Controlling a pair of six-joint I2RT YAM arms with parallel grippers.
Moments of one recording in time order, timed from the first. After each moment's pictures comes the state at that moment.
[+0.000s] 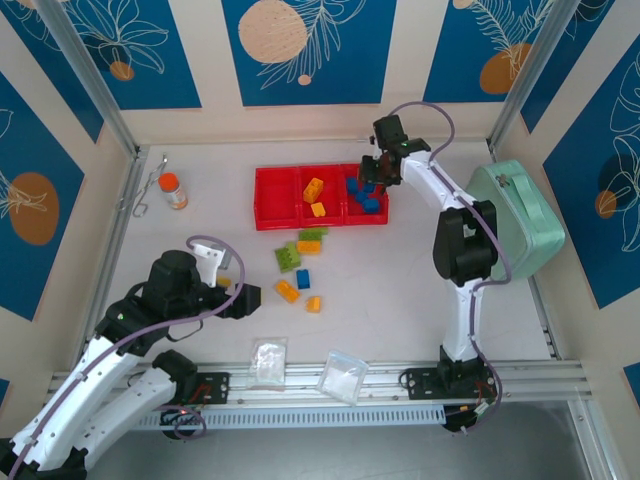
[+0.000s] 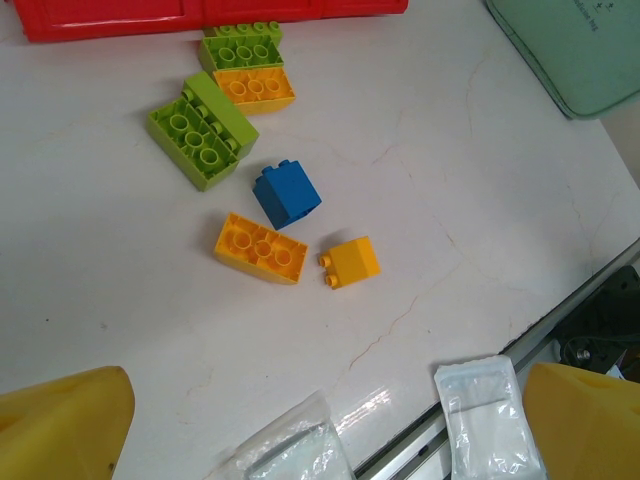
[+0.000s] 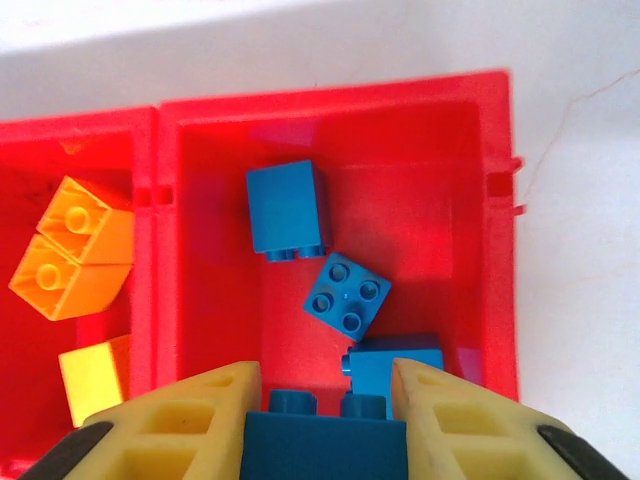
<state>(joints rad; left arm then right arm) -0.56 0.61 0.74 -0.82 0.27 -0.39 0.28 2.12 1.86 -0.78 -0.08 0.31</state>
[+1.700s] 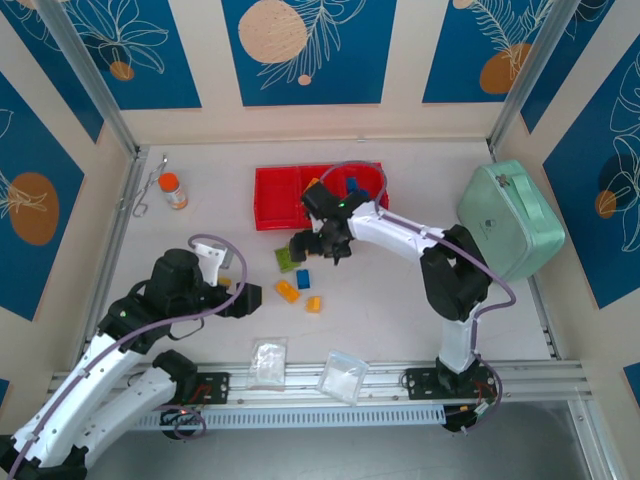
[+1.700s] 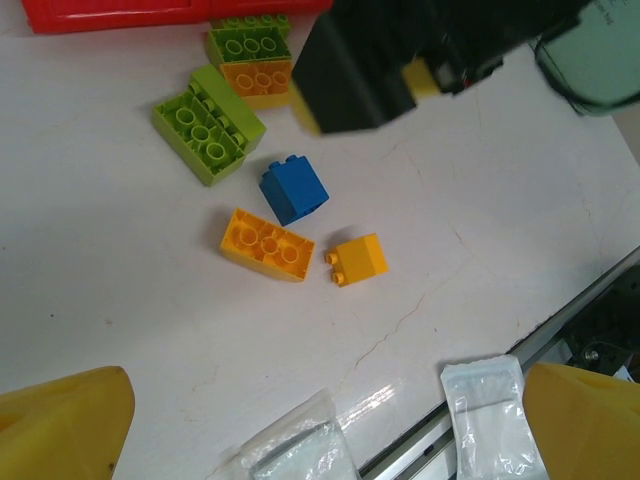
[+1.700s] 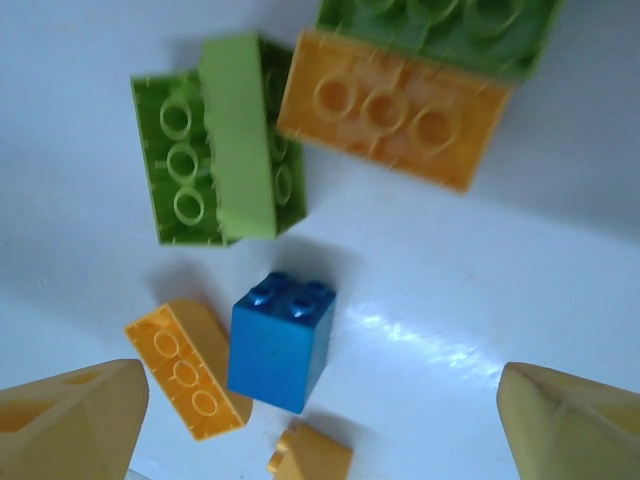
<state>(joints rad) -0.56 0.63 0.74 -0.82 0.26 -0.39 0.76 1.90 1.48 -0.84 -0.15 0.56</state>
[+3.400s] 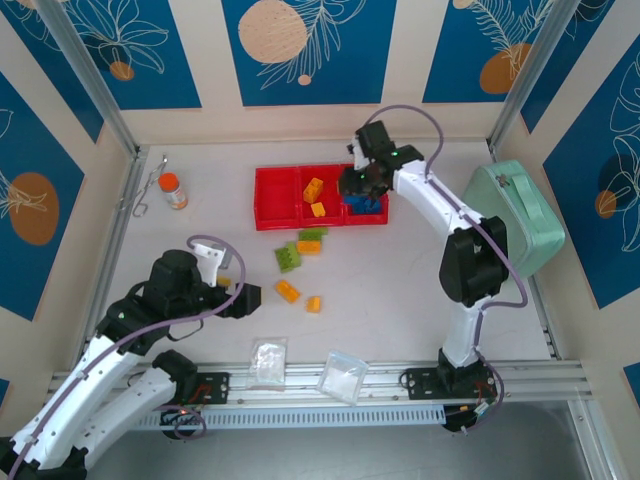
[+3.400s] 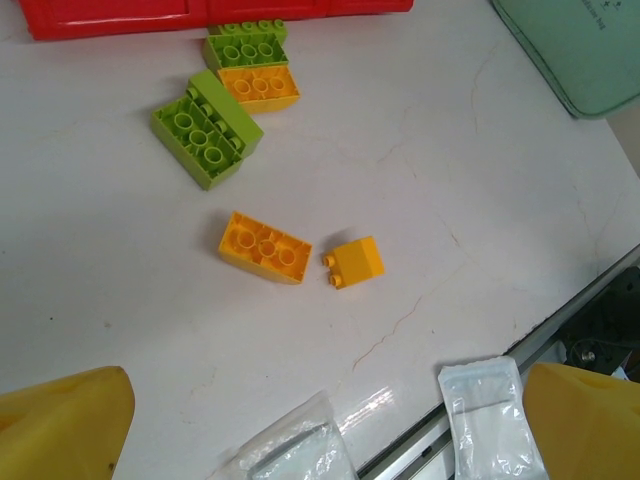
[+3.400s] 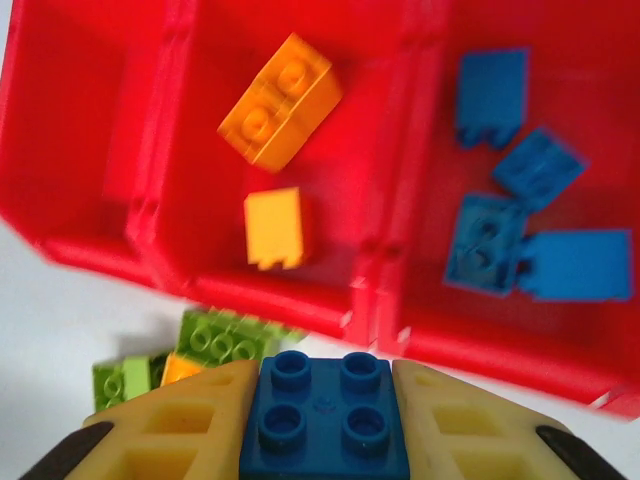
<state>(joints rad) -0.56 0.62 0.74 -0.82 0.26 -0.39 0.38 1.93 1.77 -0.83 -0.17 0.28</state>
